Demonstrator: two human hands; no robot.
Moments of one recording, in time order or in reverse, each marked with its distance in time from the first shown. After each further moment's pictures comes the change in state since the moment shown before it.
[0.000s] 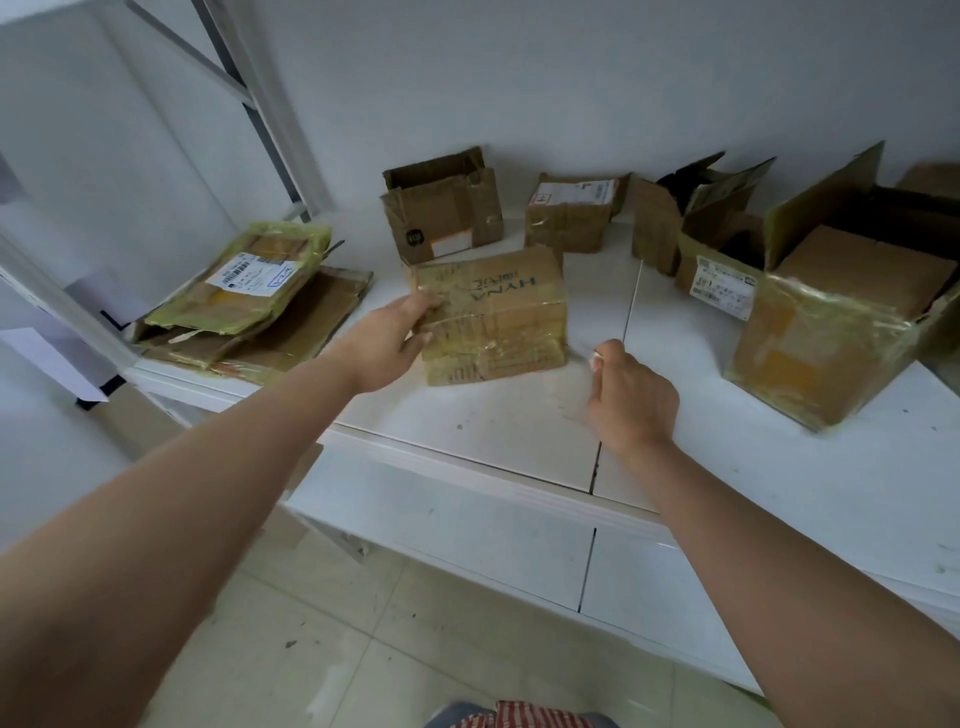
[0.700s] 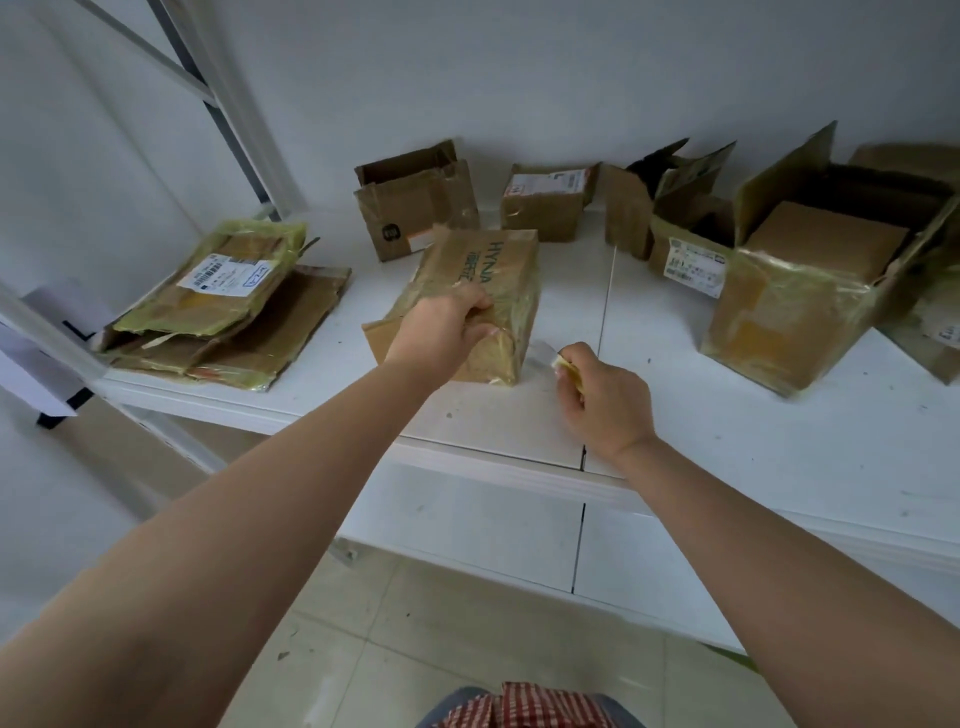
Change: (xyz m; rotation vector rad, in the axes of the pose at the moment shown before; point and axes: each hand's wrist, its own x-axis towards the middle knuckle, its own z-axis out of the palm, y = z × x) left_hand 0.013 0.065 0.024 -0.154 0.223 0.031; right_hand -0.031 -0.007 -0.014 0.242 -0.031 -0.164
